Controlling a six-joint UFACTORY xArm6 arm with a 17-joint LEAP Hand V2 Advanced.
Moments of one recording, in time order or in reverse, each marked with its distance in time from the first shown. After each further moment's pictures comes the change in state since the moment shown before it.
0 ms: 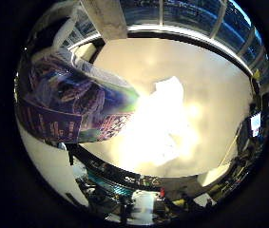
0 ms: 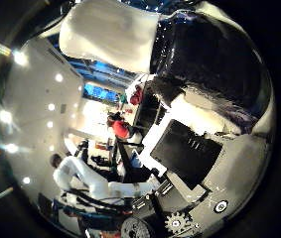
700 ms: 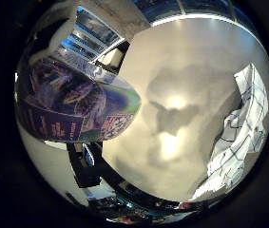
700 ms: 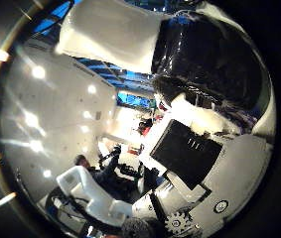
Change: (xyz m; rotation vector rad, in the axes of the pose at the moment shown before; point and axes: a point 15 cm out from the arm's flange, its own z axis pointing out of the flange) arm 0.053 -0.003 0.175 0.035 -0.293 0.064
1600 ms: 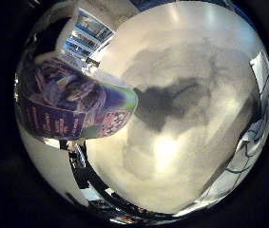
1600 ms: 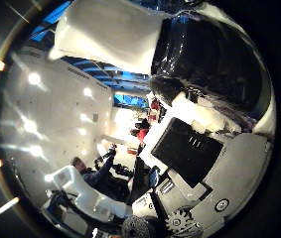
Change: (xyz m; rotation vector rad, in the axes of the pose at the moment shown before) arm 0.069 -0.002 0.018 -0.029 0.018 0.000
